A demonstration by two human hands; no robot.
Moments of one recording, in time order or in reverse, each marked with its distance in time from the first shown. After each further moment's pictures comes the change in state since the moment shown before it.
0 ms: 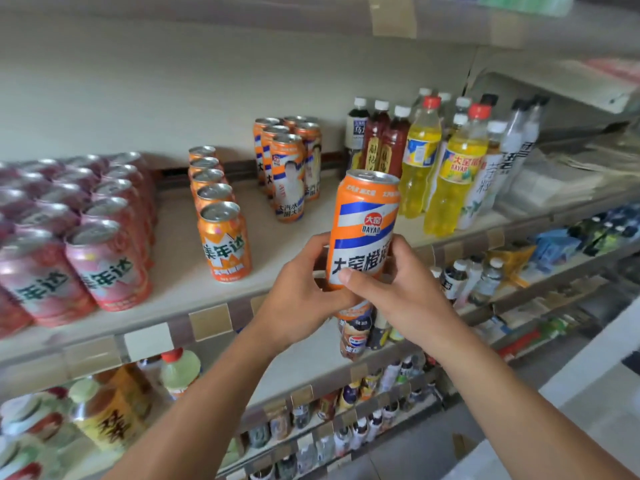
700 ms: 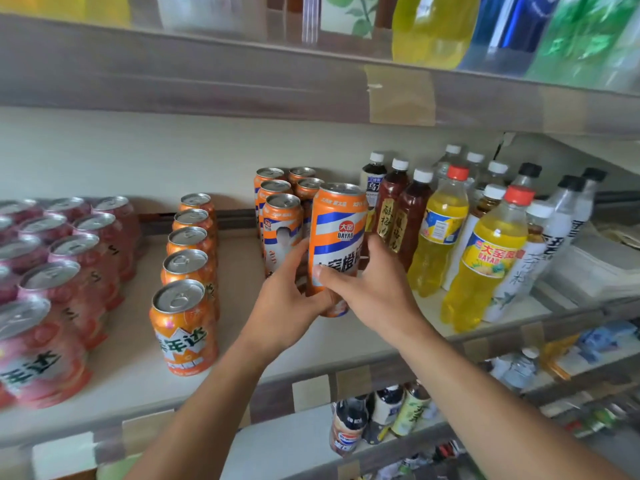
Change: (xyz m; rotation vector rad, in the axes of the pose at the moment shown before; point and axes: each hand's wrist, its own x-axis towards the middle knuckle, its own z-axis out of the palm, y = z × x) left_hand 0.132 -0.030 -0.018 0.029 0.210 -0.025; right_hand 0.173 0.007 -0.012 -0.114 0.050 -0.110
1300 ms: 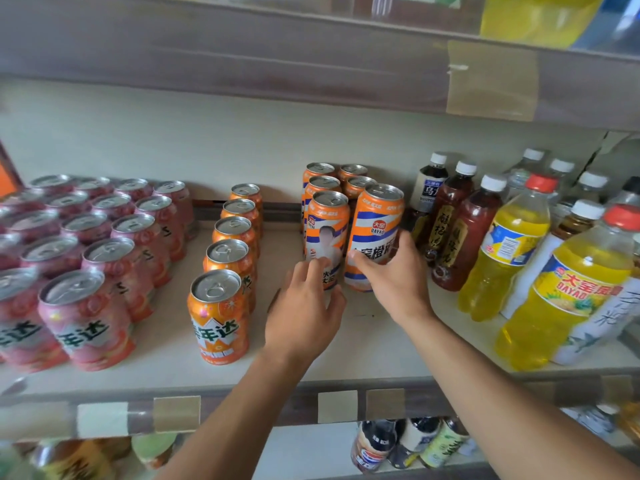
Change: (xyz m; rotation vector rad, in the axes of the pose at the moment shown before) left_hand 0.001 -0.035 -0.001 0.856 0.392 -0.072; right_hand 0.068 0.052 0.044 -0.055 0.101 -0.044
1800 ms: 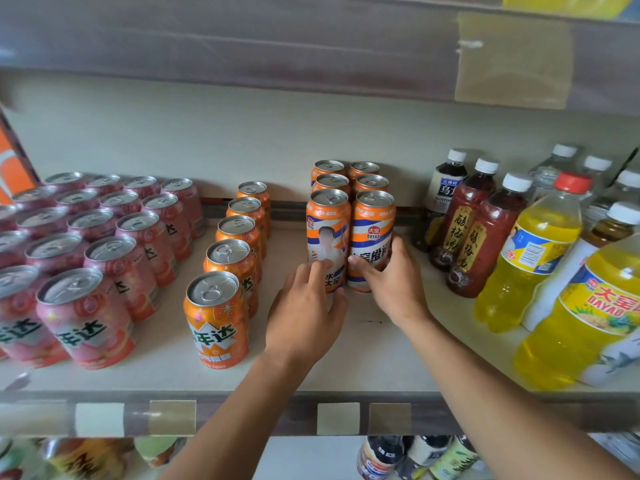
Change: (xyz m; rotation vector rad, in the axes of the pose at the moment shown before) left_hand 0.006 -0.009 0.012 0.061 0.038 0.011; right_hand 0.021 0.031 0.025 0.048 -0.107 -0.038
